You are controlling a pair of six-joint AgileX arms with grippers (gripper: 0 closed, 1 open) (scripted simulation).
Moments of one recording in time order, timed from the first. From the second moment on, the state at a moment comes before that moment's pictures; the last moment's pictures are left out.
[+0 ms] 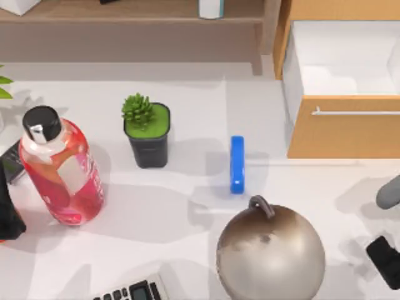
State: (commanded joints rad) left arm 0.00 0.00 0.00 0.00 0.00 0.00; right arm 0.22 1.17 0.42 -0.34 -0.04 -0.38
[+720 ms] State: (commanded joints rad) left arm 0.00 0.00 0.00 0.00 0.00 0.00; right arm 0.40 1.55 0.24 0.93 0.16 -1.08
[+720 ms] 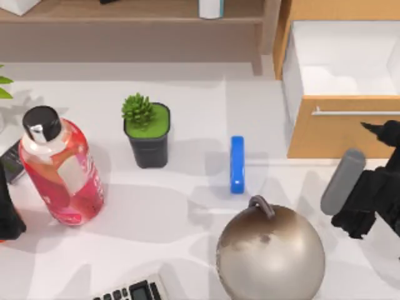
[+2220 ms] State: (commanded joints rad) left arm 0.00 0.00 0.00 0.00 0.00 0.00; right arm 0.31 1.99 0.30 1.69 0.34 -1.56
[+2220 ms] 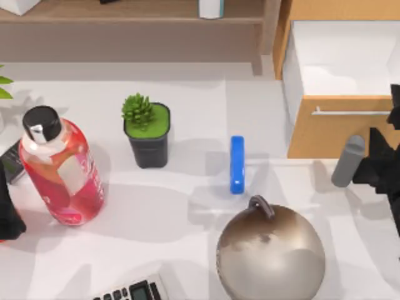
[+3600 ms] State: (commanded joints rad) left arm 0.00 0.00 0.00 0.00 0.00 0.00; right arm 0.31 1.99 0.31 1.68 0.34 -1.56
